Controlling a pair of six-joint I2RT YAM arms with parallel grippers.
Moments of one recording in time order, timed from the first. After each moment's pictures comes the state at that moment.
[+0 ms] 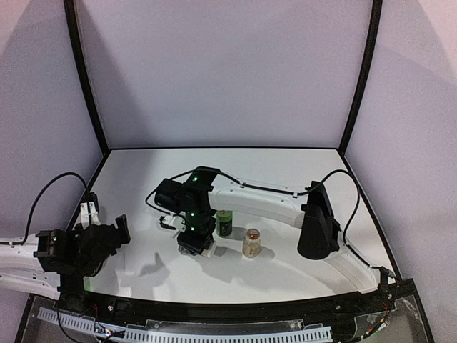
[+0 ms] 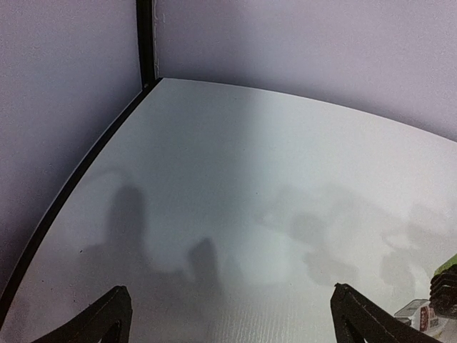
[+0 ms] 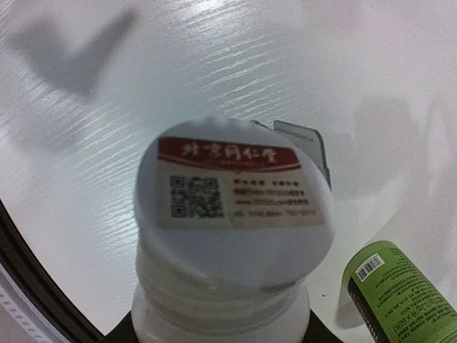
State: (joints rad) left arm -1.15 0.67 0.39 -0.59 -1.12 -0.92; right arm 1.20 2.51 2.44 -1.34 0.04 -0.01
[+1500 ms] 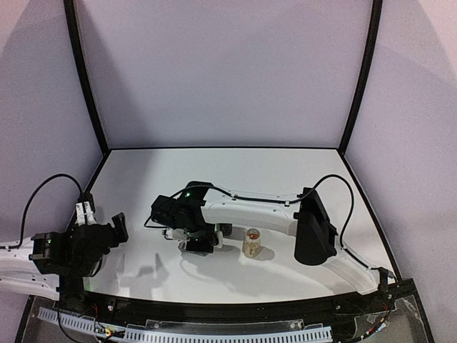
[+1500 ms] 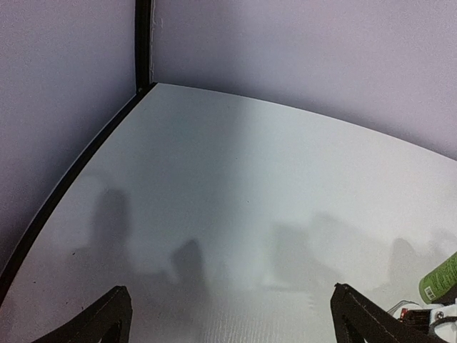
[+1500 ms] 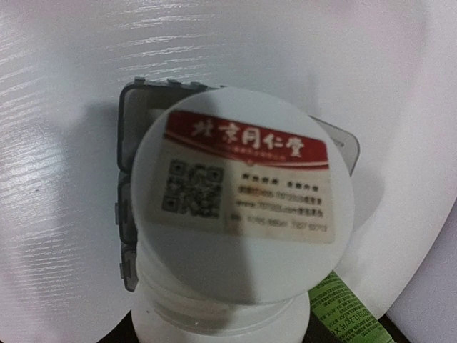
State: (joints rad) left arm -1.15 0.58 0.37 -0.55 -1.12 -0.89; right arm 1.25 2.54 2.40 -1.34 0.39 -0.29
